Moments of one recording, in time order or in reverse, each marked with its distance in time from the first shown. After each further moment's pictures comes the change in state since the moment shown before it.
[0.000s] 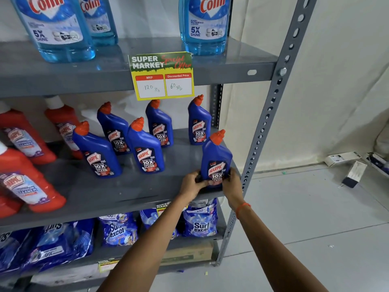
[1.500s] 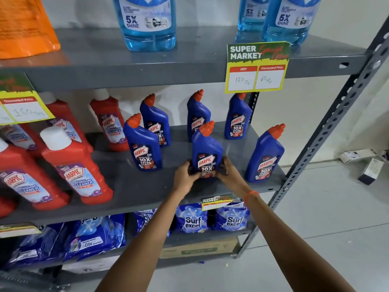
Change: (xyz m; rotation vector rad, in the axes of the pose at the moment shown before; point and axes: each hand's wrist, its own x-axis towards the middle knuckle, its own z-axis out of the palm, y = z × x) left_hand -0.020 -0.034 -0.158 0.138 0.203 0.058; right_hand -0.035 -0.049 0.122 -0.161 -0.383 -0.090
